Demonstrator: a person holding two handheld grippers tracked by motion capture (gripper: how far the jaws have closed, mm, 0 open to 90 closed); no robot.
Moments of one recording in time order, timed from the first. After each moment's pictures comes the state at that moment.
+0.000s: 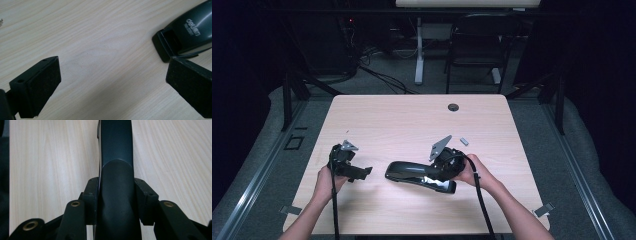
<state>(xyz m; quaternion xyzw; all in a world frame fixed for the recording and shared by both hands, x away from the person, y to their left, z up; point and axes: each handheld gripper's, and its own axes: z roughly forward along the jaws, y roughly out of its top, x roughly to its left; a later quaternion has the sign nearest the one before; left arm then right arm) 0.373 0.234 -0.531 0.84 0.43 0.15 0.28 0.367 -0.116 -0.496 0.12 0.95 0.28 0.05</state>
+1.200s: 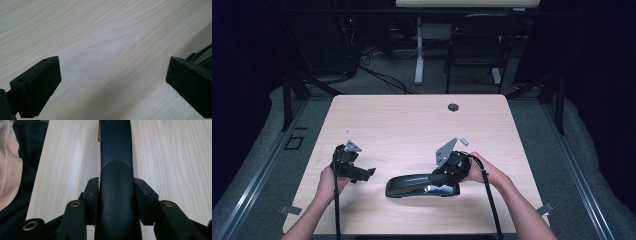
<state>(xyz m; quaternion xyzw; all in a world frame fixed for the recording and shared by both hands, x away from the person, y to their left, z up) 0.369 0.224 -0.528 0.85 0.42 0.14 0.29 0.367 -0.130 -0.498 0.01 0.95 0.30 0.00</state>
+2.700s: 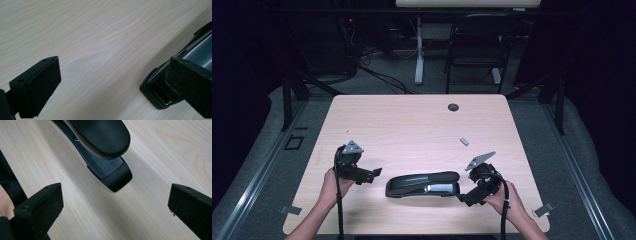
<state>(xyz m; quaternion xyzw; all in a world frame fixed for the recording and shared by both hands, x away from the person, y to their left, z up) 0.350 0.209 -0.507 0.83 0.40 0.13 0.35 0.310 -0.200 -0.505 0.34 0.90 0.26 0.05</state>
